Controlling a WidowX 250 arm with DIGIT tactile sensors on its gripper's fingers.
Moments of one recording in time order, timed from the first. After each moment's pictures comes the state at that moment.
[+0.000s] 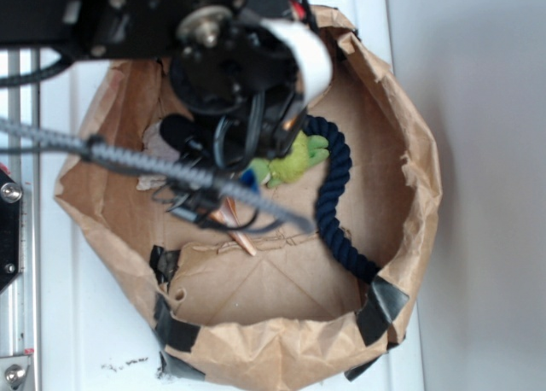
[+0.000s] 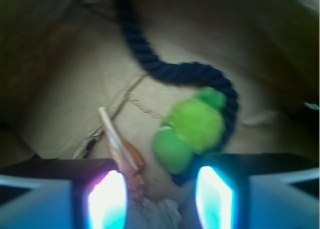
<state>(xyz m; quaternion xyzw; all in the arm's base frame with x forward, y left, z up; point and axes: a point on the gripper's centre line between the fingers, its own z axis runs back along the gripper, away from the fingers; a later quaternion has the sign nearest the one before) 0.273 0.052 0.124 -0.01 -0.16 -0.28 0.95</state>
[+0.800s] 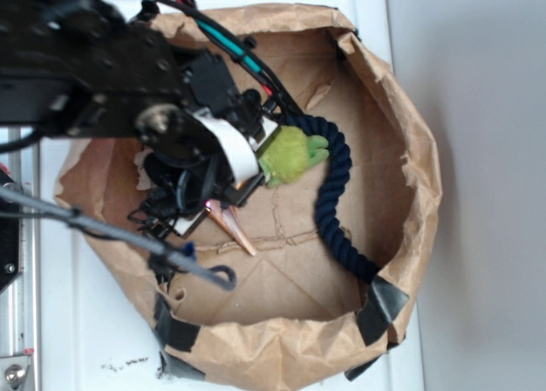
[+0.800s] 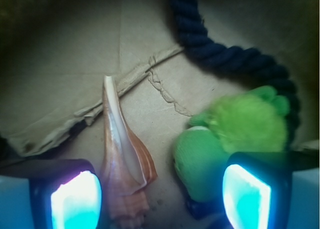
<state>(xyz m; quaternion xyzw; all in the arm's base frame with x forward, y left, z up) 0.270 0.035 0.068 0.04 -0.16 -0.38 0.91</state>
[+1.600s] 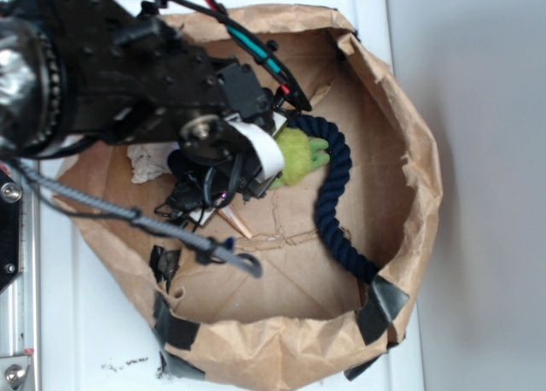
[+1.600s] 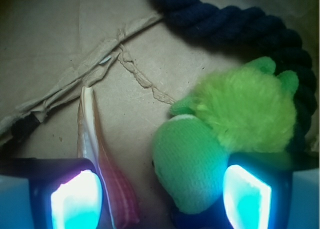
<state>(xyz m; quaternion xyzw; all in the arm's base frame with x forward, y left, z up) 0.263 0.031 0.049 0.03 -0.13 -0.40 0.91</state>
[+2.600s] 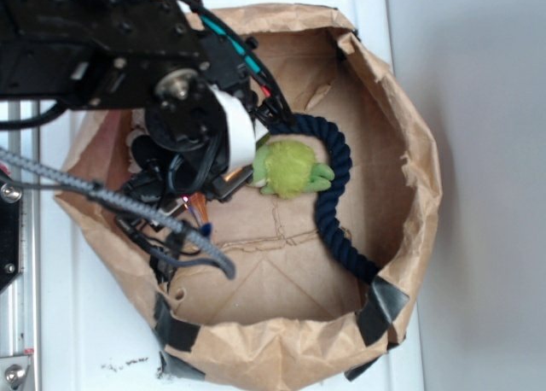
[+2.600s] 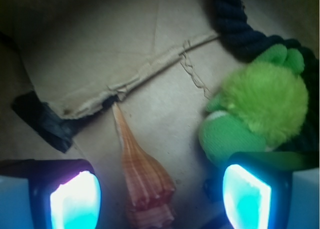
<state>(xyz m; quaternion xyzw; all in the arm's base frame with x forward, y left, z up) 0.257 0.039 0.075 0.00 -0.14 -0.42 0.89</state>
